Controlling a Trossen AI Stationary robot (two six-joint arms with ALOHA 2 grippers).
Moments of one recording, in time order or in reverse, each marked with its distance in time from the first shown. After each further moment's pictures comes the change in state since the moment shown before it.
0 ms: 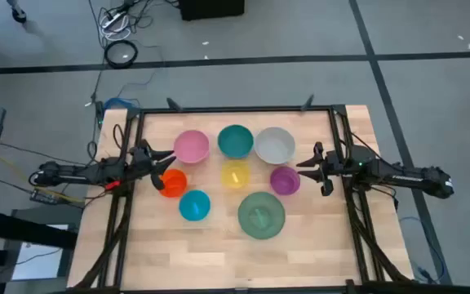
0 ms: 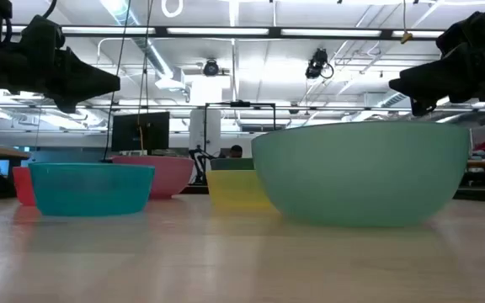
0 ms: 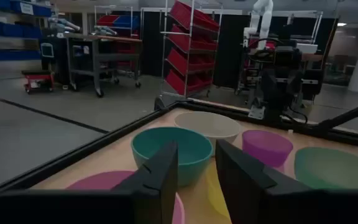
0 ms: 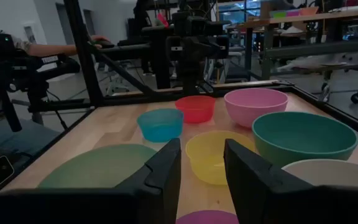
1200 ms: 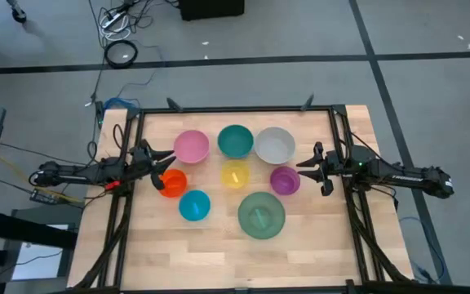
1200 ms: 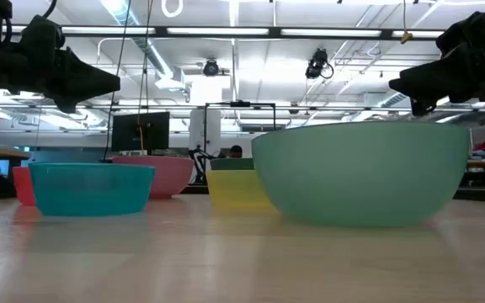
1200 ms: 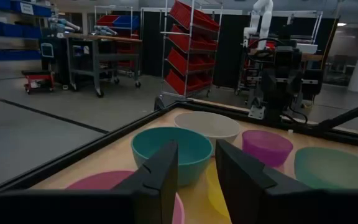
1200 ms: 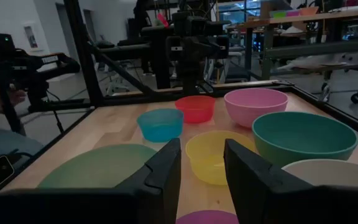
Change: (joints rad) left arm 0.000 0.000 0.000 0.000 0.000 0.000; right arm 0.000 0.000 0.000 0.000 0.000 0.000
